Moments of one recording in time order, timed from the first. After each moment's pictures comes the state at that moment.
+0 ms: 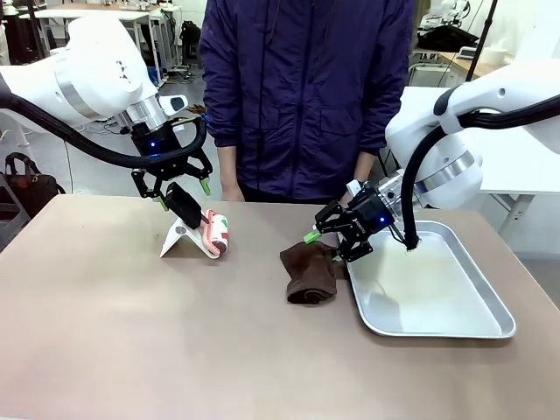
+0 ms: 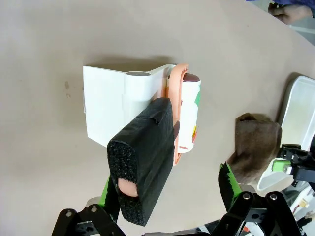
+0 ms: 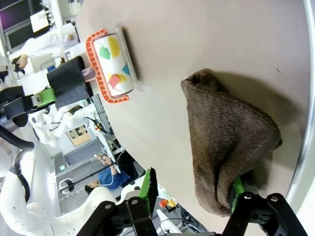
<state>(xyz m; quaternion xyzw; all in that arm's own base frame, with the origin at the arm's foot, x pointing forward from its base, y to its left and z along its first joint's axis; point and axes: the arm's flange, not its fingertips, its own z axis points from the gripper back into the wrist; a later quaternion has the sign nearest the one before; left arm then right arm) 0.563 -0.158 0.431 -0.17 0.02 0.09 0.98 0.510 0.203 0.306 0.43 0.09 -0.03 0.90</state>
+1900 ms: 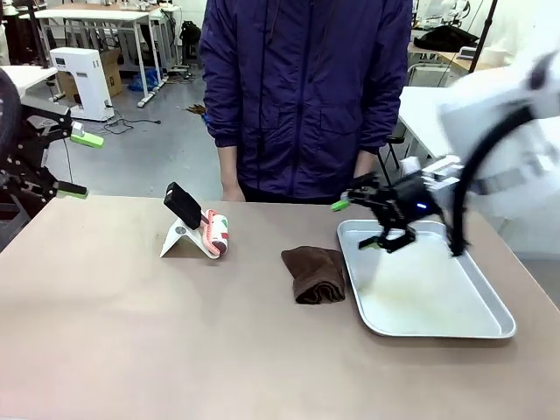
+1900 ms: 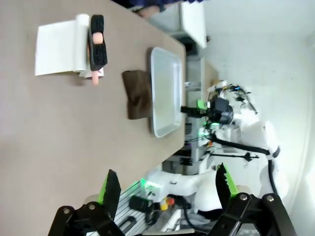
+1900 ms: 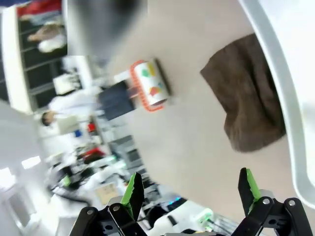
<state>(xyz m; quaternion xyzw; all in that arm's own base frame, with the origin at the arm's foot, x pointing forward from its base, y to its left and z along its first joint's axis) 0.364 0.022 0.487 -0.54 -0.11 0.07 0.83 0.395 0.146 0.402 0.45 -0.04 -0.18 0.87</state>
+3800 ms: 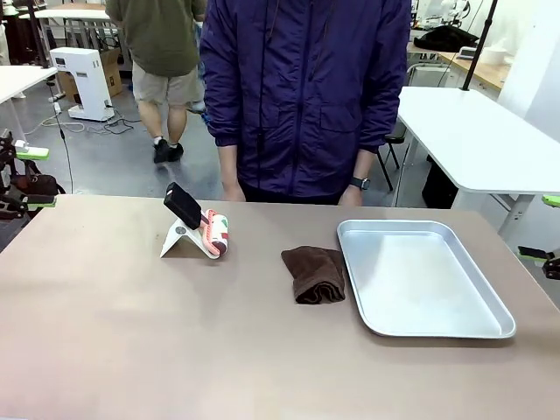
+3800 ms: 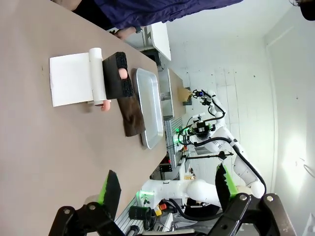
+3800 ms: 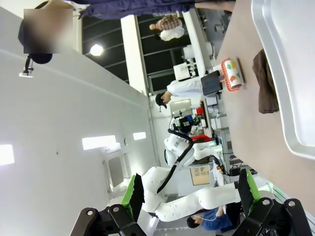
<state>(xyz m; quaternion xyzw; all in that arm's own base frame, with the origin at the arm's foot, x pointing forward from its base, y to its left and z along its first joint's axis) 0.395 0.122 0.418 -0.61 -0.14 0.05 0.77 0.306 -0.121 0.379 0.69 -0.08 -0.18 0.69</state>
